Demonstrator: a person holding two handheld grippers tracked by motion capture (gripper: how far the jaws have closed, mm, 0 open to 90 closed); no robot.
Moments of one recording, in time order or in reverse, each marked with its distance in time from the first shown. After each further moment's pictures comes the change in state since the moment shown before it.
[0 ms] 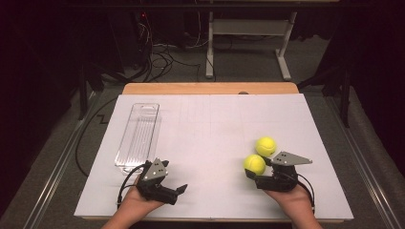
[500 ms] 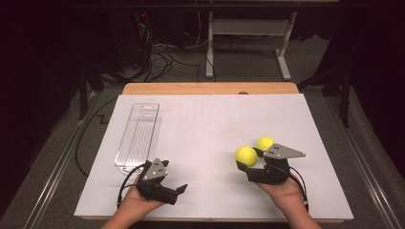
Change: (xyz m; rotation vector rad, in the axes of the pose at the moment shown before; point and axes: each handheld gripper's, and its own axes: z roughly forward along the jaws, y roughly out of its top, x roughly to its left) left arm 0.000 0.000 -0.001 -0.001 -0.002 0.003; right arm 0.014 0.029 0.012 -0.068 0.029 -0.051
